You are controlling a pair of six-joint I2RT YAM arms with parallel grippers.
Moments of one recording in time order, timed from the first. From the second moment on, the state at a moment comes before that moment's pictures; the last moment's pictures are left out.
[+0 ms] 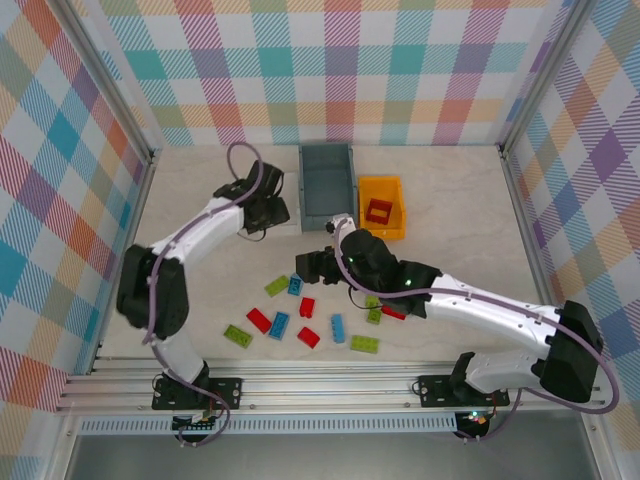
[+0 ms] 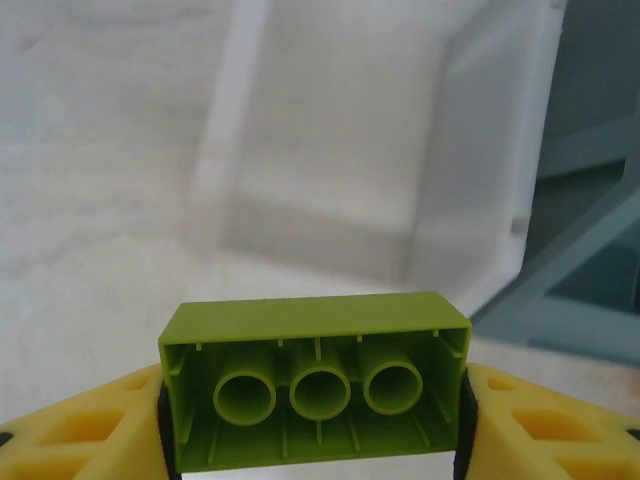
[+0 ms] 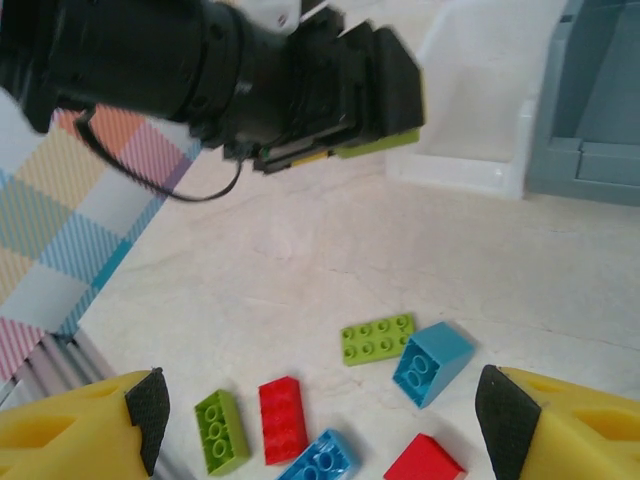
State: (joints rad) left arm -0.41 1.79 1.45 -0.71 -0.17 -0.70; right arm 1.03 1.28 0.98 -0.18 0.14 0.61
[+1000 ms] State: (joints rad) left arm -0.40 1.84 1.57 -0.75 -0.15 -0.67; right arm 0.84 1.20 0.96 -0.52 0.24 0.72
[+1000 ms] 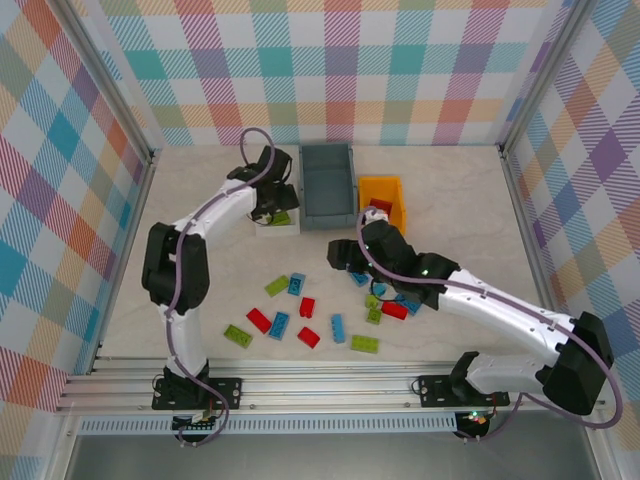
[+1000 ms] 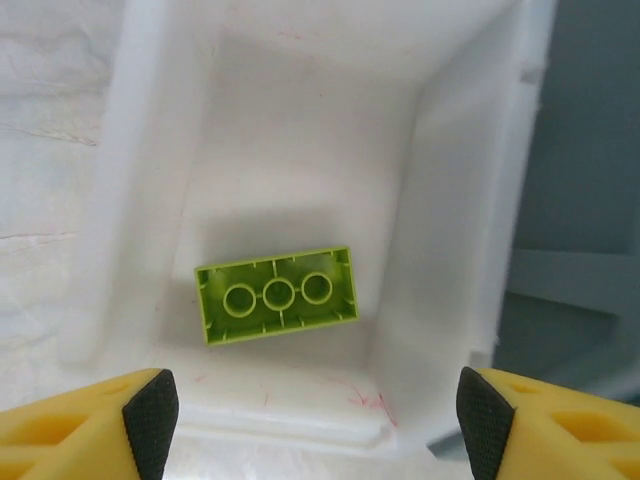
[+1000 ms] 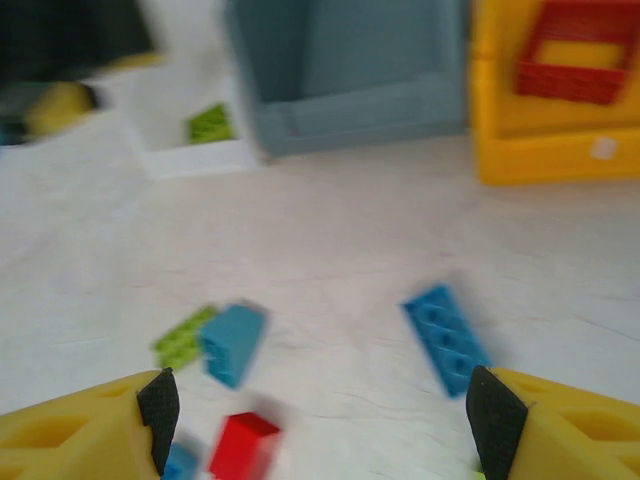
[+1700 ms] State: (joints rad) left arm -1.12 0.89 0.81 -0.66 -0.39 -1.11; right arm 0.72 1.83 1.20 -0.74 0.10 0.36
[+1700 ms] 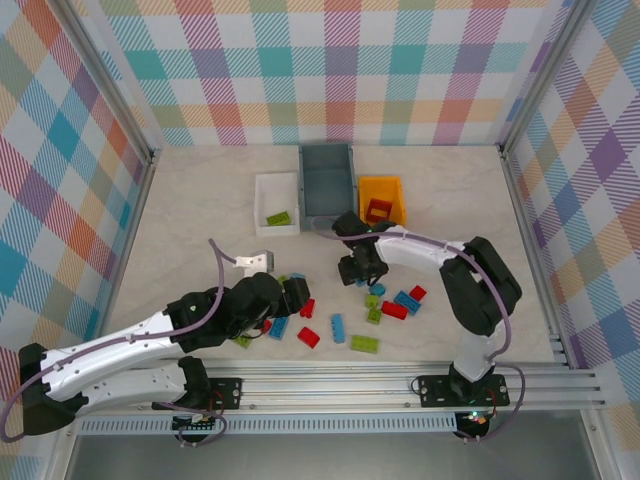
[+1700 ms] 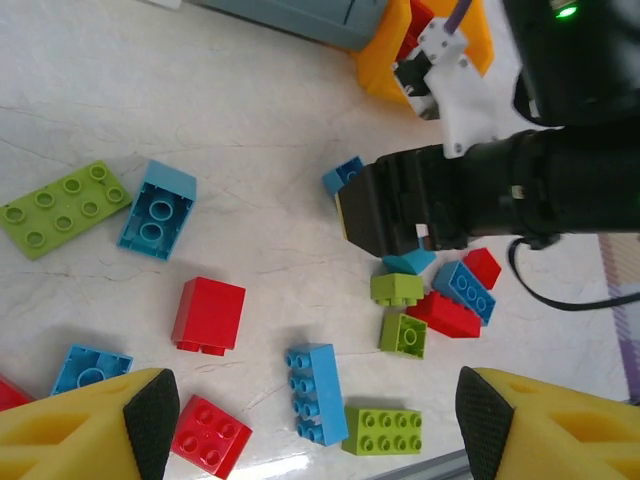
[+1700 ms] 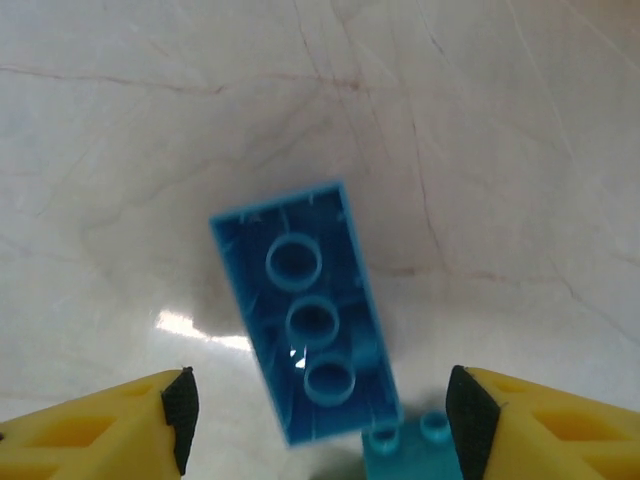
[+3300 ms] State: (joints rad) left arm -1.10 1.10 1.02 -0.96 -0.57 -1.25; right arm 0.65 2.16 2.07 -0.94 0.05 0.48
